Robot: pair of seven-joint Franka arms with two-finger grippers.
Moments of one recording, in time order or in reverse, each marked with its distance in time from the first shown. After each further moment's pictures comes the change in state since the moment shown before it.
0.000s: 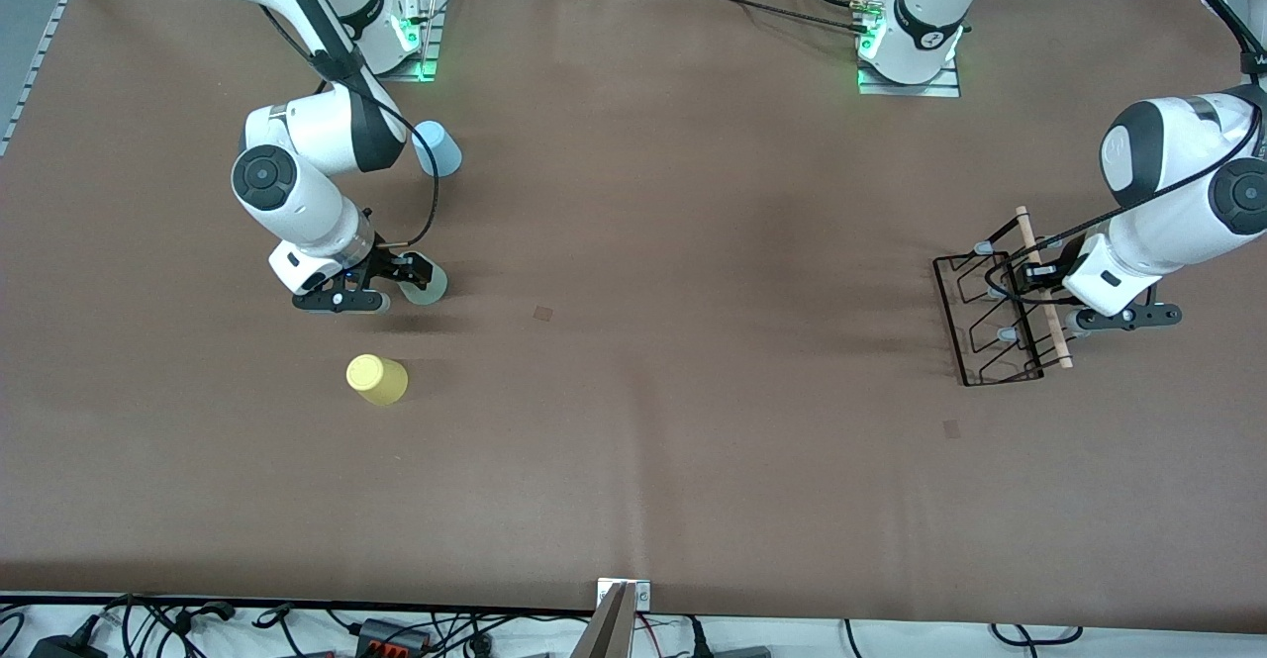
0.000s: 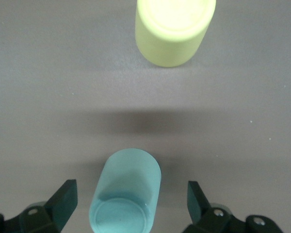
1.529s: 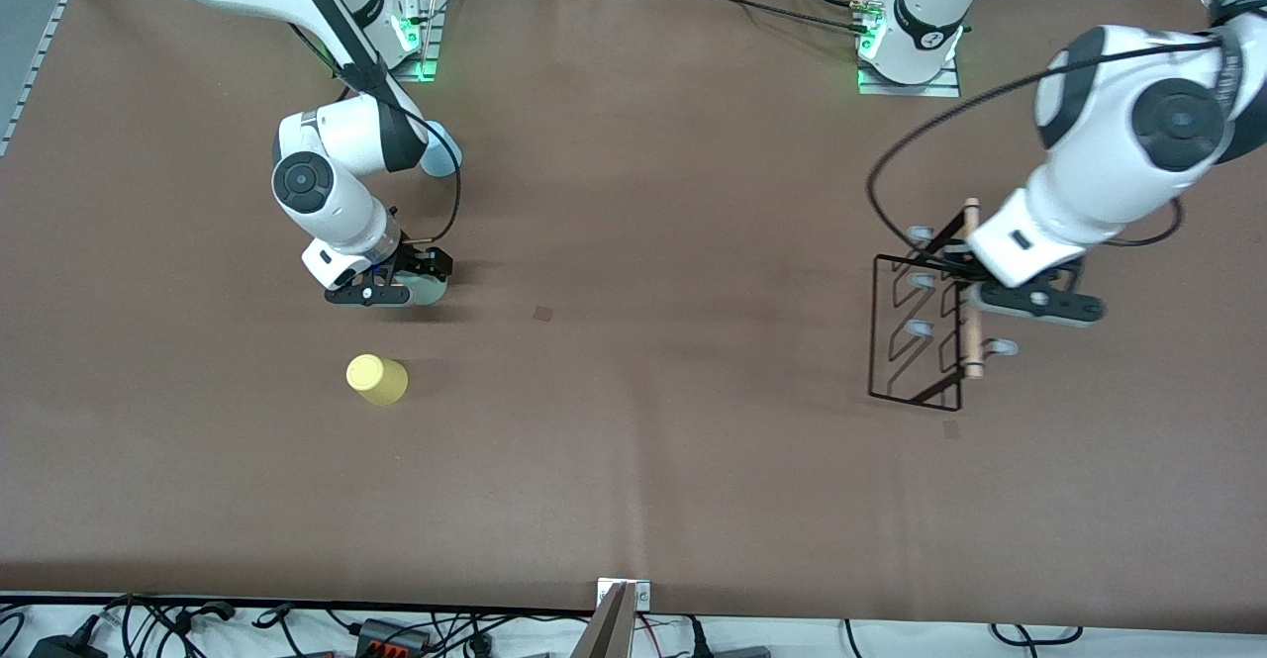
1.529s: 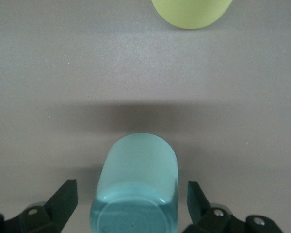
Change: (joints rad) left arm -0.023 -0.038 -0.328 0.245 -0.001 -0.206 -0.066; right arm 0.038 0.052 0.001 -0.047 0.000 0.068 0.030
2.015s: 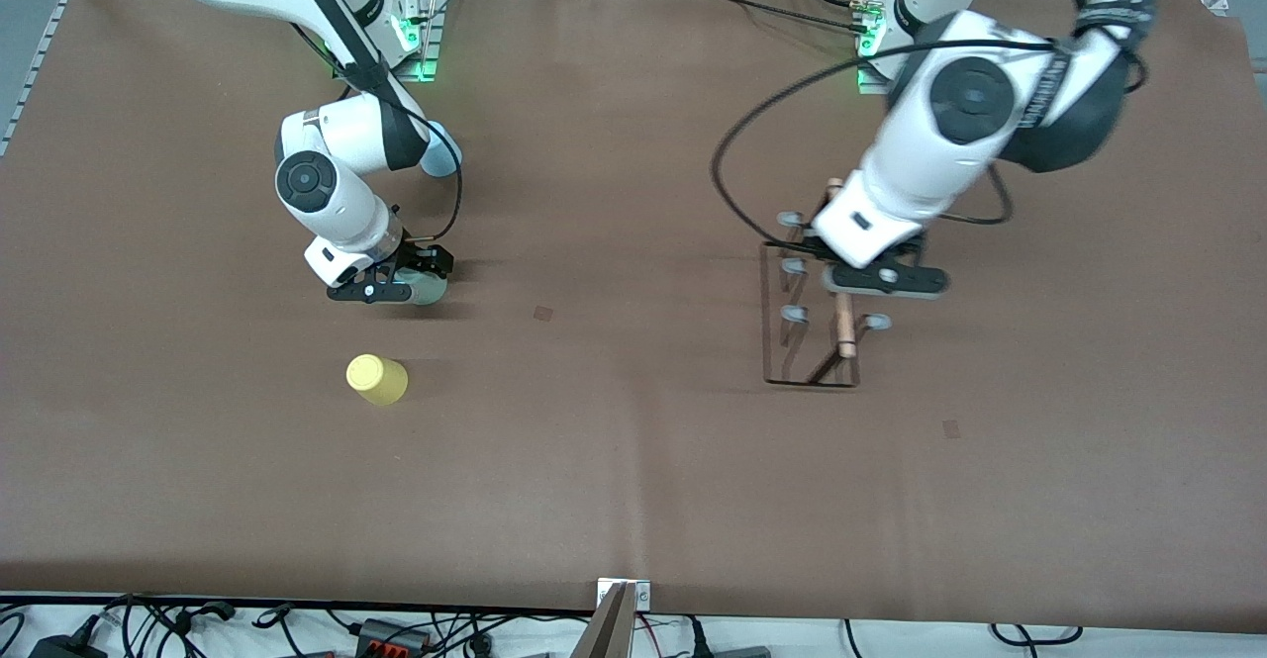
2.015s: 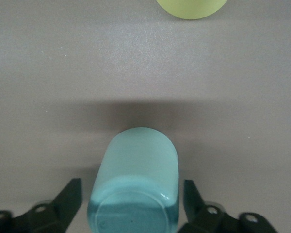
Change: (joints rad) left arm -0.183 0.087 -0.085 0.079 -0.001 -0.001 -0.438; right arm 0.003 -0.001 0.000 -0.008 0.000 0.000 0.003
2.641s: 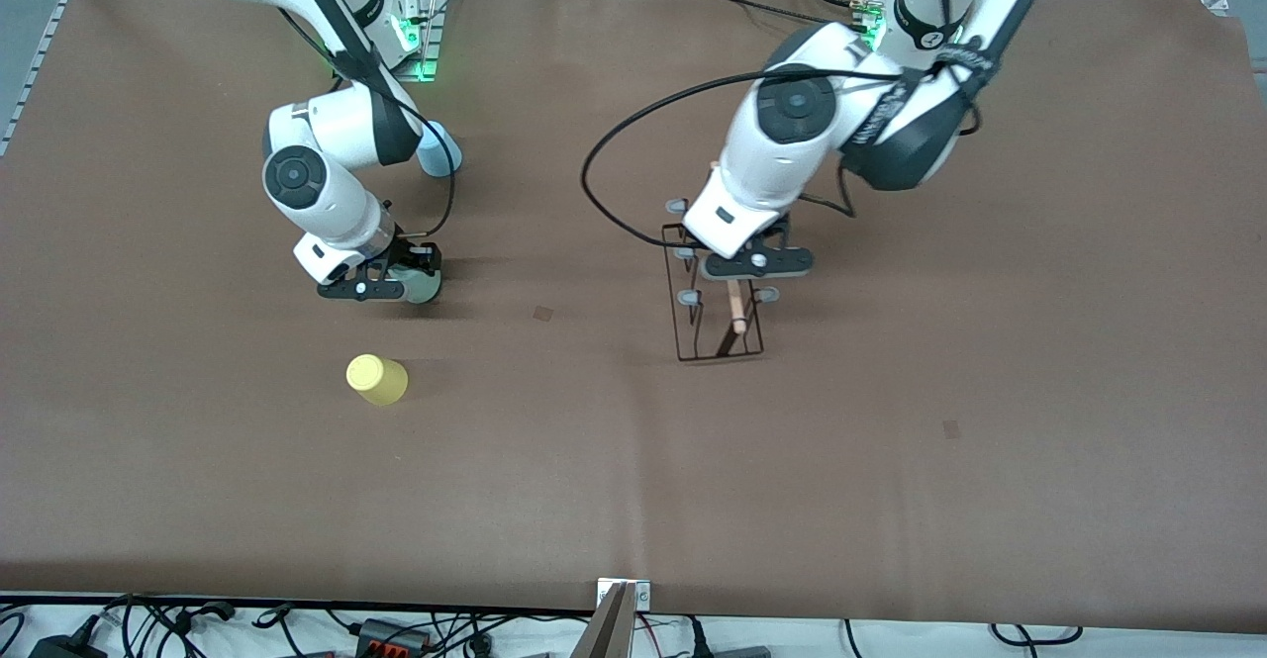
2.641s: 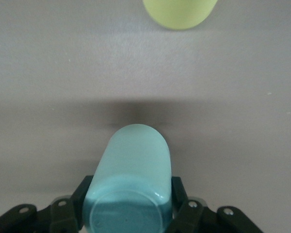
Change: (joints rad) left arm -0.213 0.174 -0.001 0.118 0.000 0.007 -0.329; right arm -0.002 -0.071 -0.011 0.028 -0.002 -0.115 -0.005
